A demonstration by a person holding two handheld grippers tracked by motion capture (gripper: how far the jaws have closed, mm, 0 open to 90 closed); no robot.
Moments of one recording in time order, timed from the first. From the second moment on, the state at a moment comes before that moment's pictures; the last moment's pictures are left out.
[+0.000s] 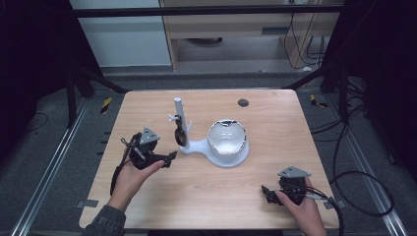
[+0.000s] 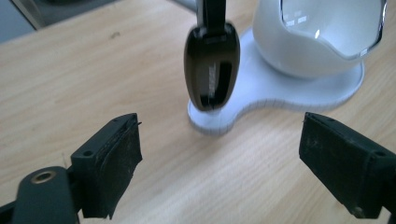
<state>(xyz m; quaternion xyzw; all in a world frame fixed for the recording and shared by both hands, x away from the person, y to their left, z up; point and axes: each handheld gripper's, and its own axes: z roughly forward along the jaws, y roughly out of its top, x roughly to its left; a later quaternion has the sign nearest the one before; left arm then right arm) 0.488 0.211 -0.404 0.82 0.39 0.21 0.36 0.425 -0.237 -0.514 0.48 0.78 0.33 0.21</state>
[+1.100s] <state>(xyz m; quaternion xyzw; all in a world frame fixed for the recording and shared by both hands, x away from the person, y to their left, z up) 0.490 0.274 -0.482 0.82 0.45 0.20 0.29 0.425 -0.237 -0.514 0.48 0.78 0.33 0.21</state>
